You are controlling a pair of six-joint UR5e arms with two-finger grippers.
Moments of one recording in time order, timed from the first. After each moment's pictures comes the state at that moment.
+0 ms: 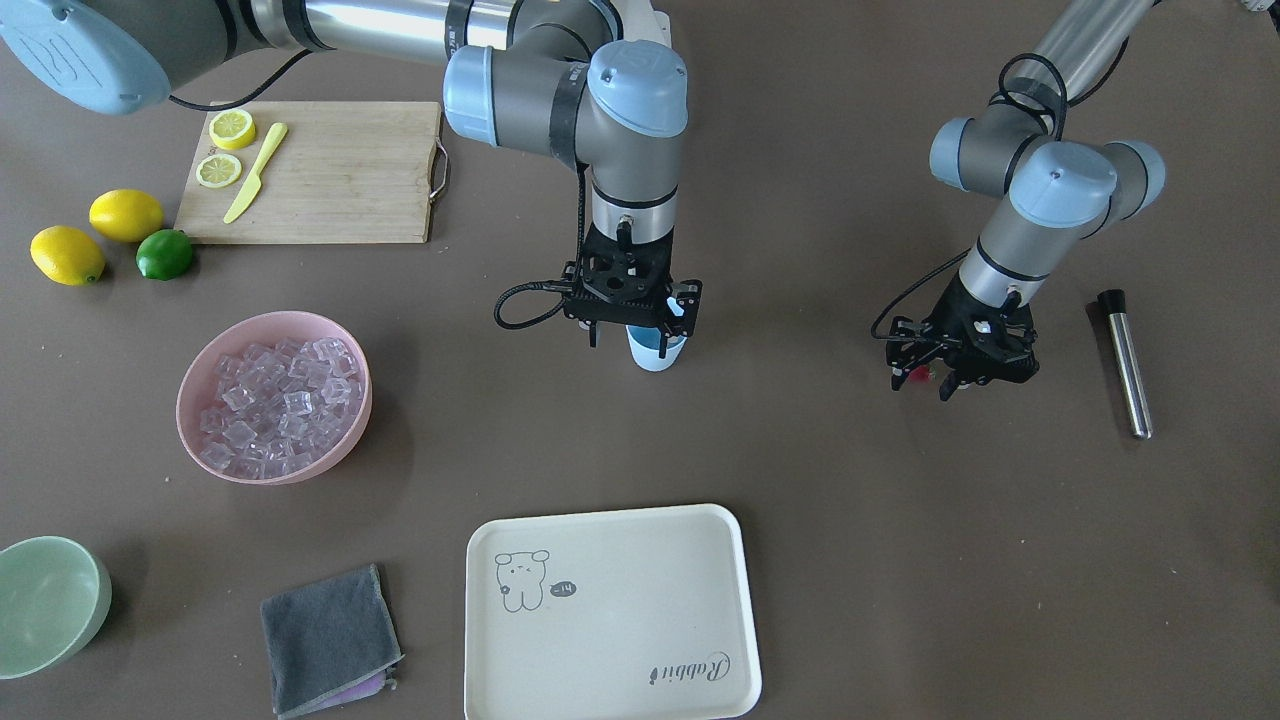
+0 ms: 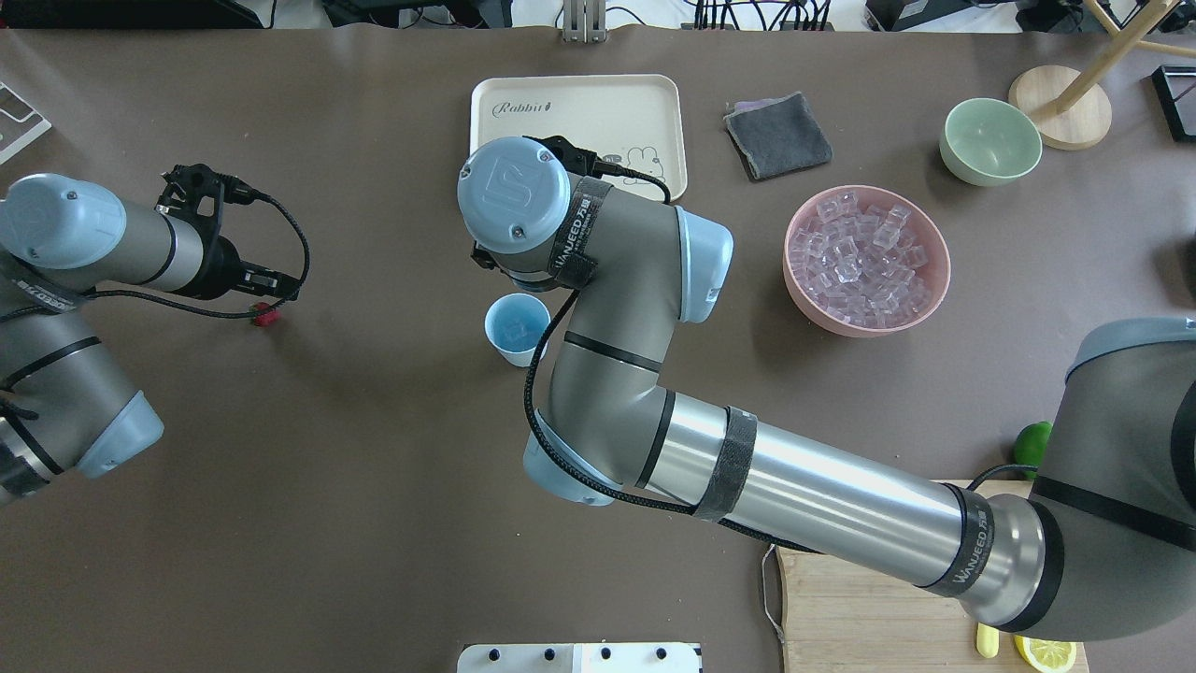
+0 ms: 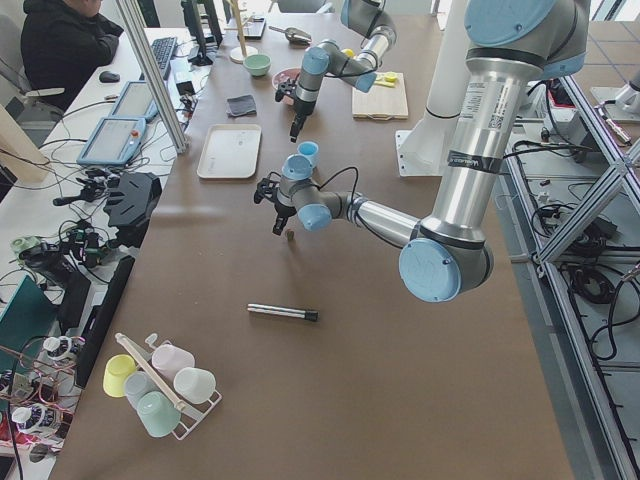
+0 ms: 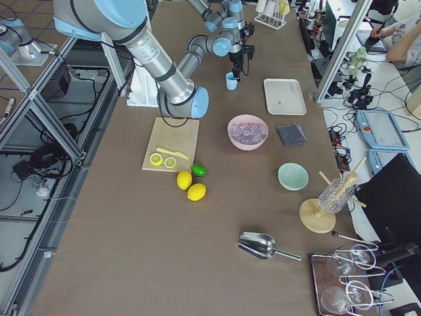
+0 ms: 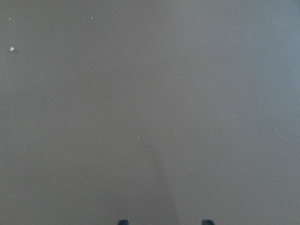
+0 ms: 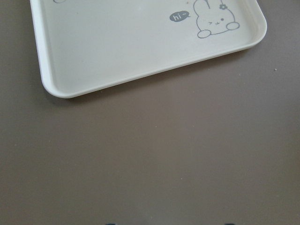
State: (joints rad) left arm -0.80 -1.80 -1.57 -2.22 -1.92 -0.81; right arm 0.50 -0.58 1.38 -1.58 1.66 1.46
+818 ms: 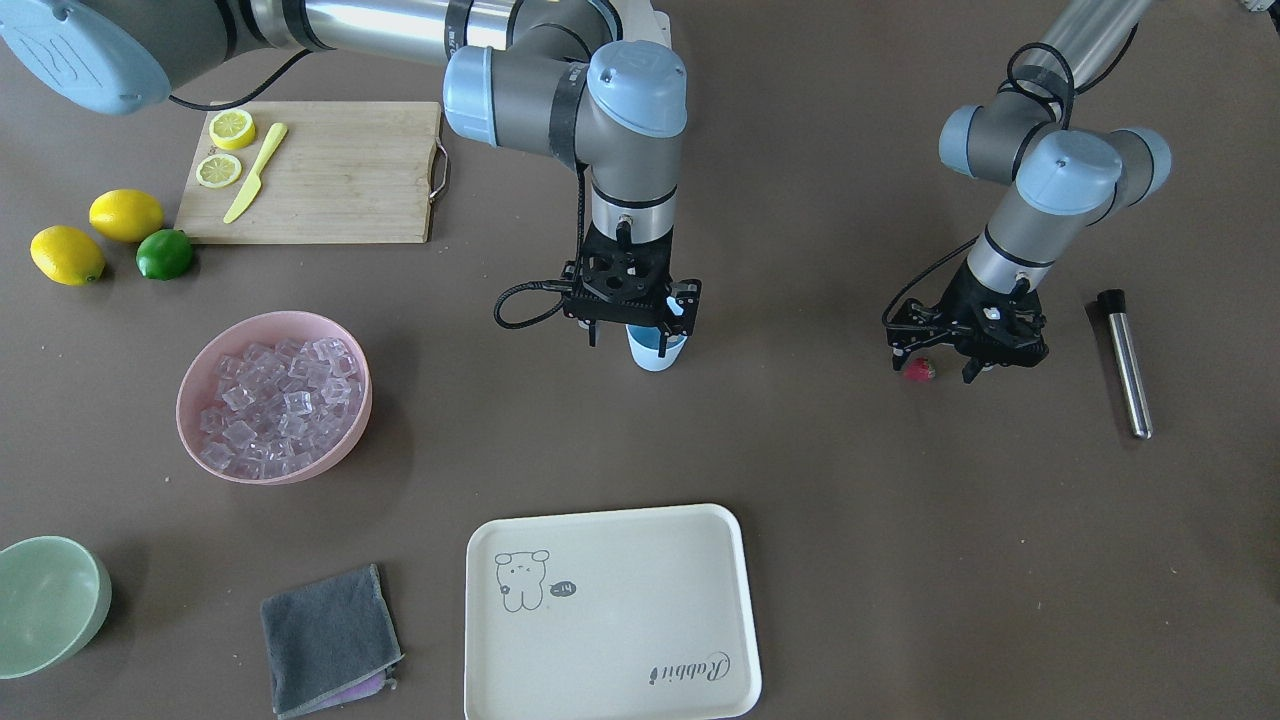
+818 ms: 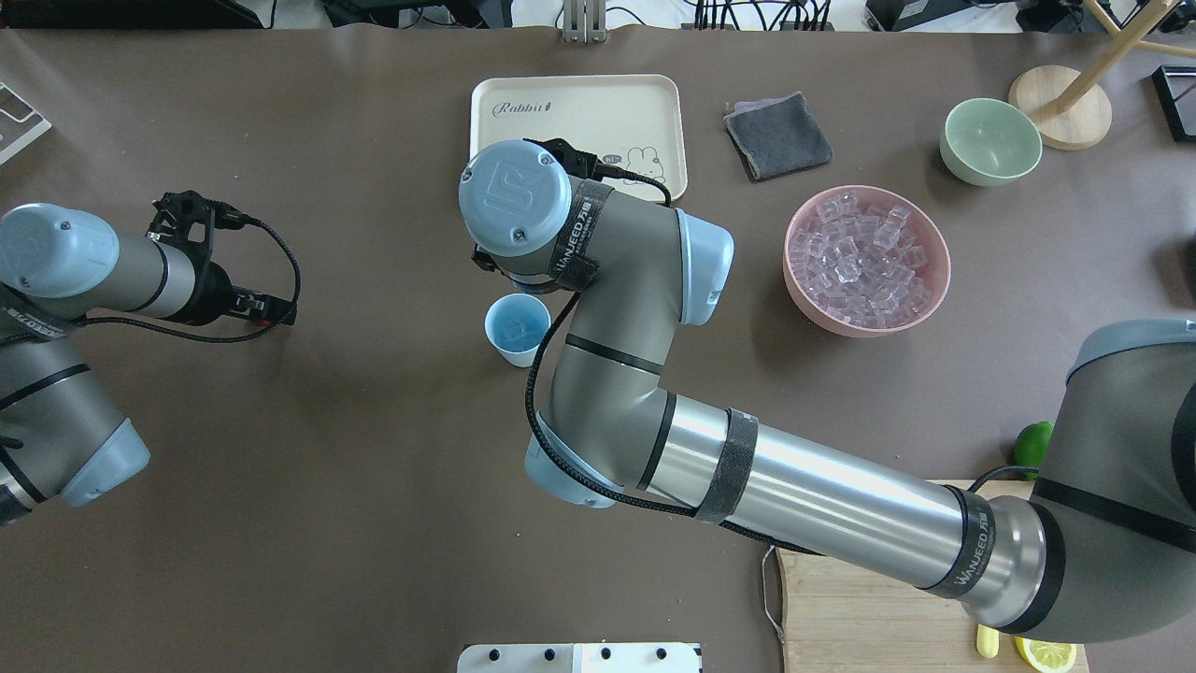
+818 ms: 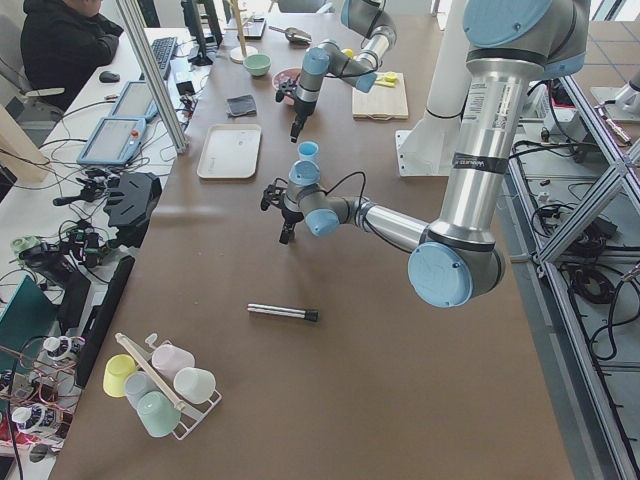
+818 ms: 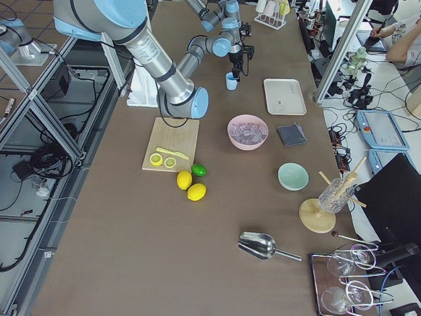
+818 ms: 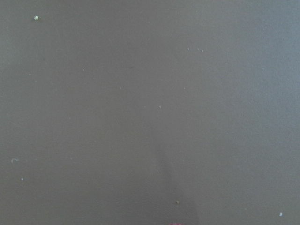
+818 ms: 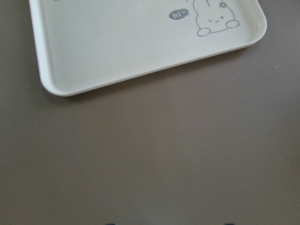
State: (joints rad) left arm -0.76 -1.76 -1.60 -2.22 -1.92 -0.86; right arm 0.50 -0.58 1.38 -1.58 1.66 1.46
